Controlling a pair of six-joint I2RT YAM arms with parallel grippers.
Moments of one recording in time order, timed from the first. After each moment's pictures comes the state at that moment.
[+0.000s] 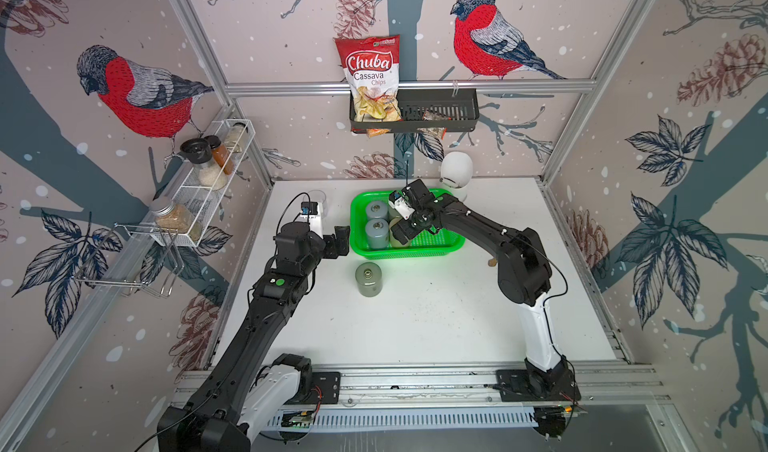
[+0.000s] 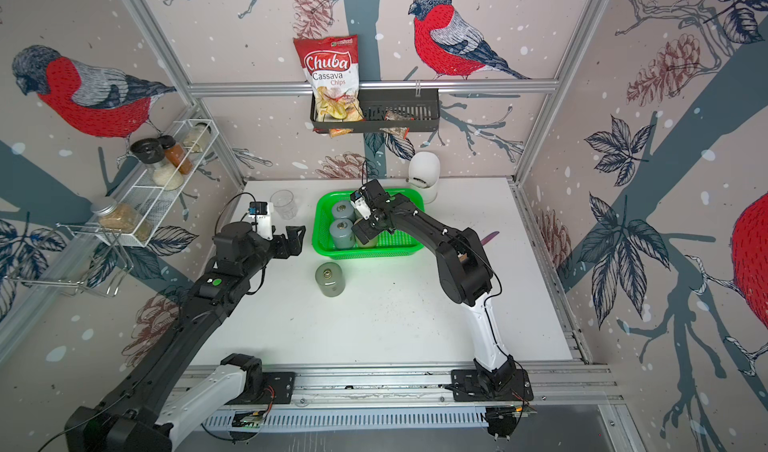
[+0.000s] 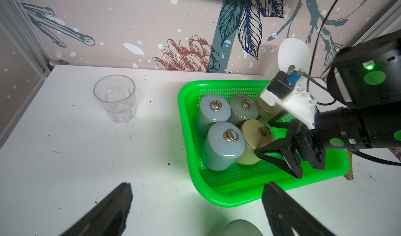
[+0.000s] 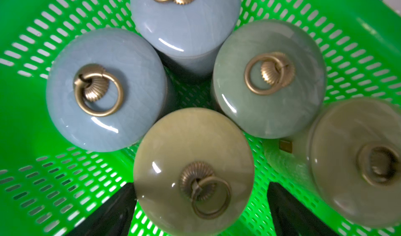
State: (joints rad) left arm -0.21 0.94 0.77 -0.23 0.08 -0.18; right arm 0.71 2.18 1.88 -0.72 -0.06 -0.15
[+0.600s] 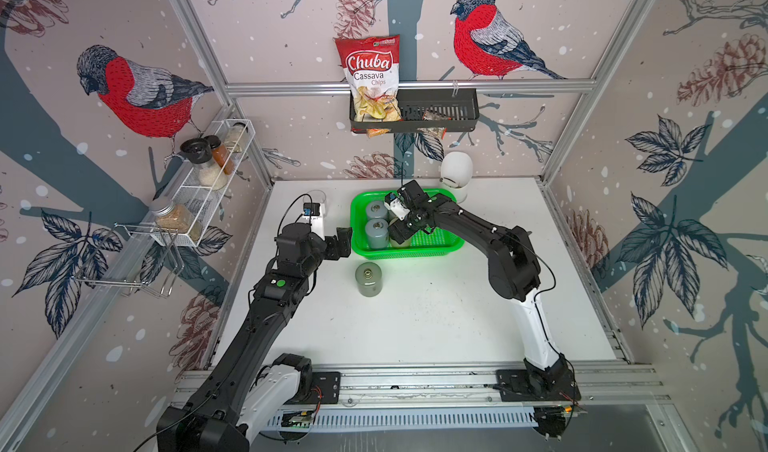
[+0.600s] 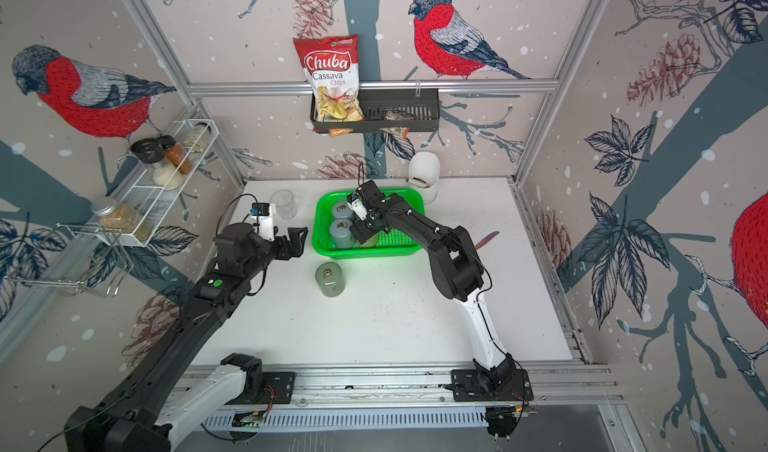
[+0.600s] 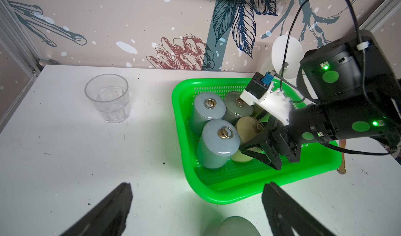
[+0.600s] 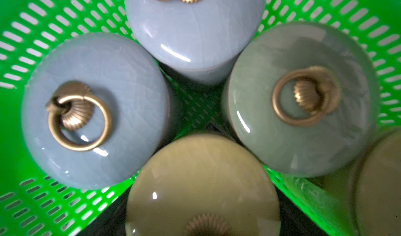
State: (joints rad) left arm -0.21 0.94 0.76 -0.22 0.10 -0.18; right arm 0.71 2.27 1.96 -0.74 -0.09 -0.15
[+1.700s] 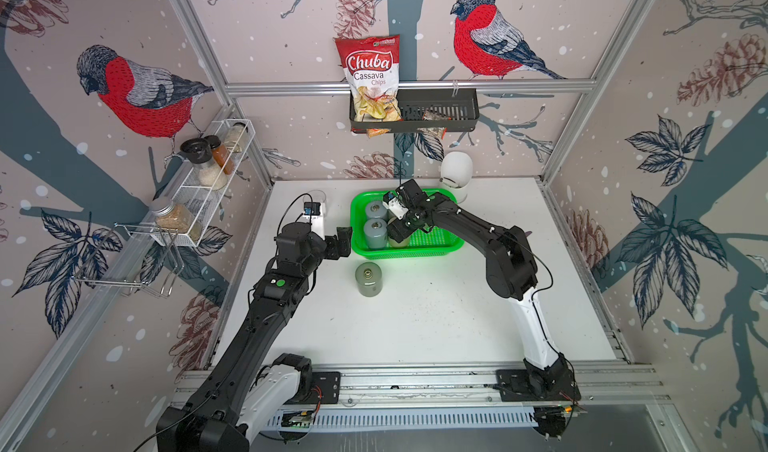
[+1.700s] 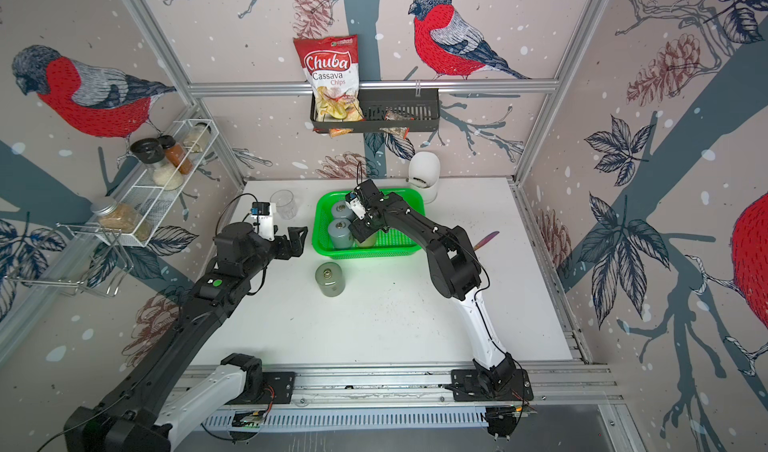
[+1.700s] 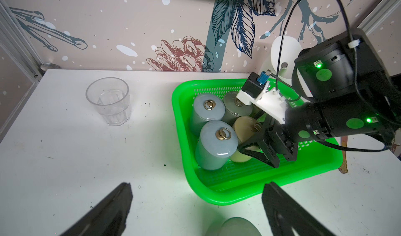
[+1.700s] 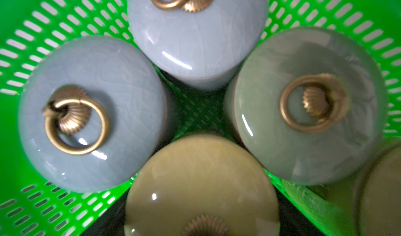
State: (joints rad) left arm -0.21 0.93 0.76 -0.22 0.10 -0.16; right arm 0.71 2.29 2.00 -0.75 -0.09 -0.15
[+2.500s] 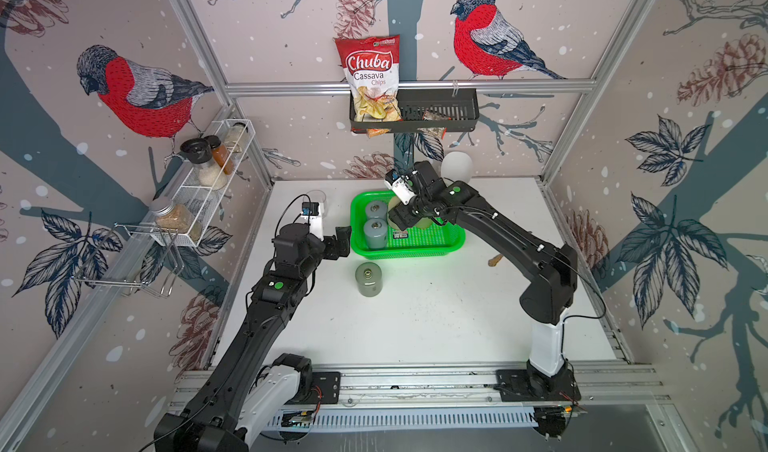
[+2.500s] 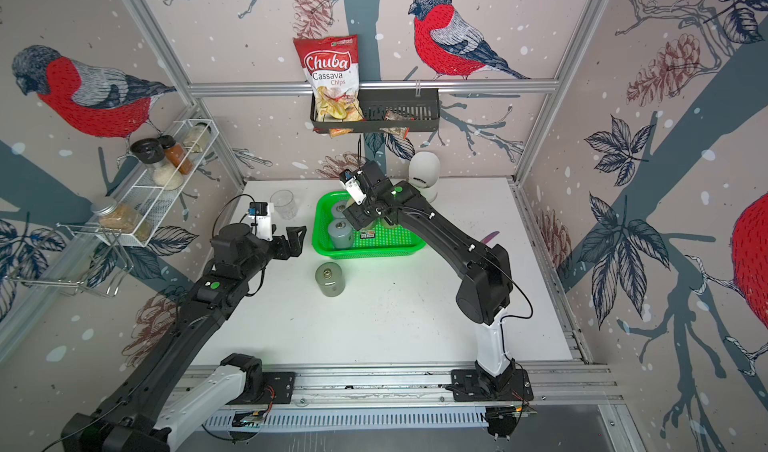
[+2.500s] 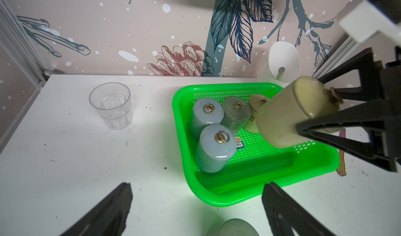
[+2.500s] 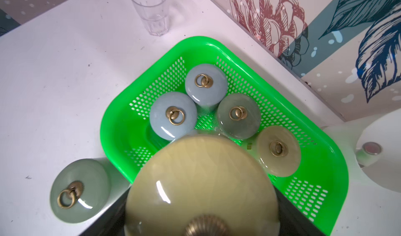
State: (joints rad) left arm -0.21 0.91 0.76 -0.22 0.10 -0.17; right arm 0.80 1.94 1.97 -0.83 0.03 -0.15
